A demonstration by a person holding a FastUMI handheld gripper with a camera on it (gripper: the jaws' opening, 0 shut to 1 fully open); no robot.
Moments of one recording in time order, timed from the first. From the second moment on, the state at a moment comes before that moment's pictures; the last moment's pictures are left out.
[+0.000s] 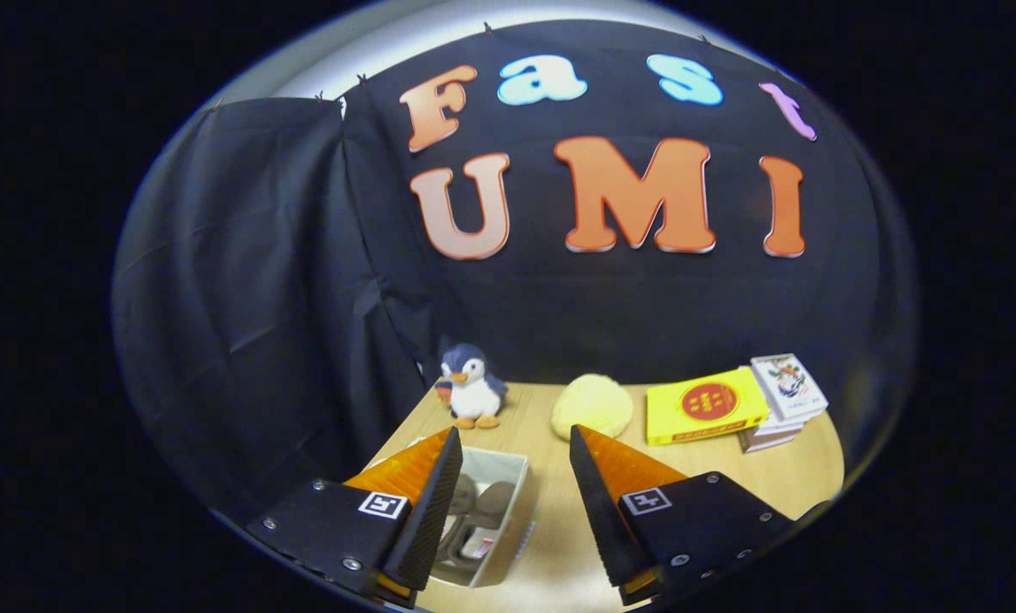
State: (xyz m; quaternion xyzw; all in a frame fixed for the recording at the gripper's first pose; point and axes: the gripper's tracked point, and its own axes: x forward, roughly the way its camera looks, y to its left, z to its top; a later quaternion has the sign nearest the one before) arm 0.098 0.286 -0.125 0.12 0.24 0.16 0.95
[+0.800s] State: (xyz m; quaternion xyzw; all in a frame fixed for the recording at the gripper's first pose) arm 0.073 0.064 -0.038 0.11 0.06 0.07 0.99
